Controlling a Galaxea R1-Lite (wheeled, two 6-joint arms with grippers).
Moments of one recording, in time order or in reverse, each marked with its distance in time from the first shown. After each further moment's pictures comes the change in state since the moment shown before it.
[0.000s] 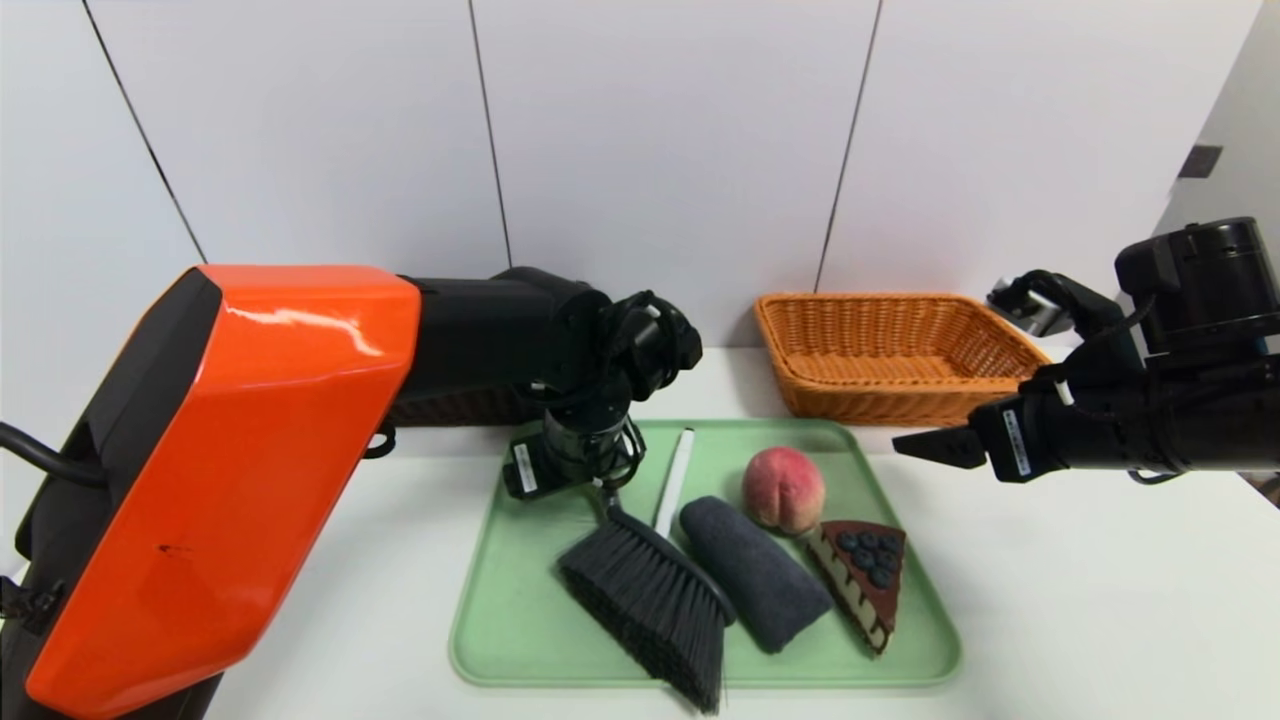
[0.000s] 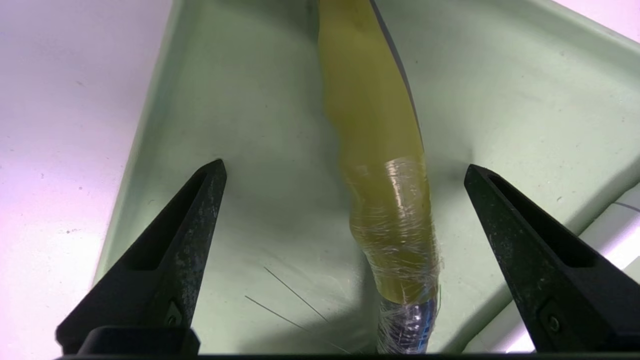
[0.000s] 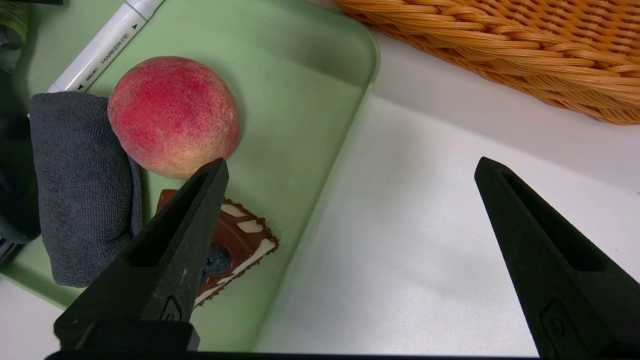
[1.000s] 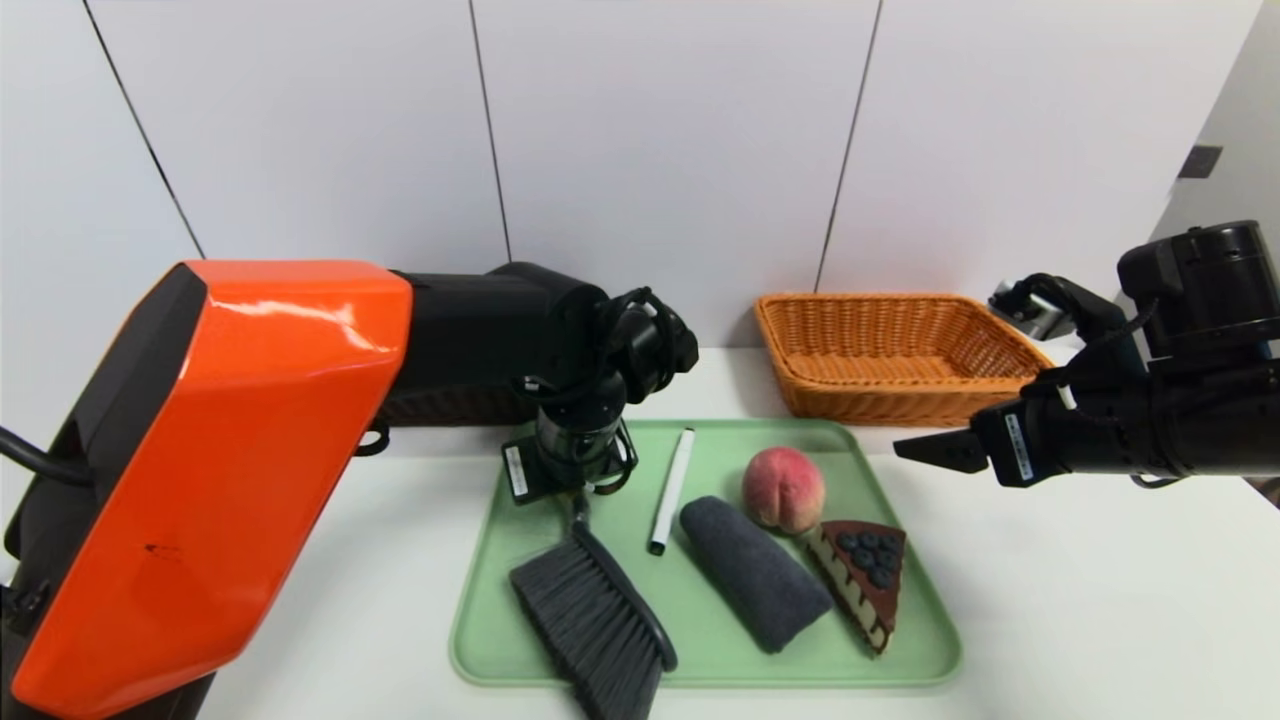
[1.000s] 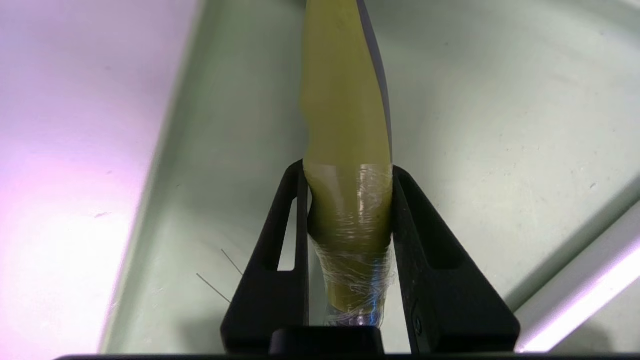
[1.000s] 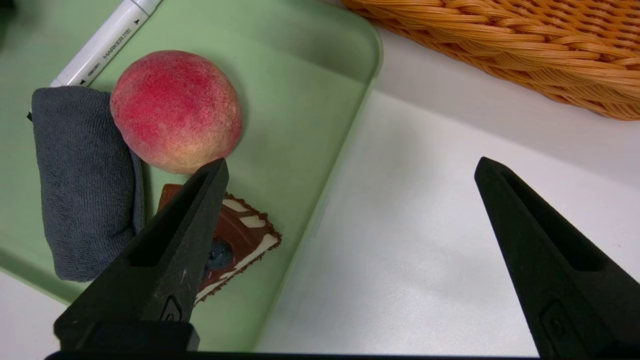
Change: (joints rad) left arm -0.001 -0.017 0.002 0.055 -0.005 0.002; right arm 0.001 -0.007 0.011 0.000 0.001 0.000
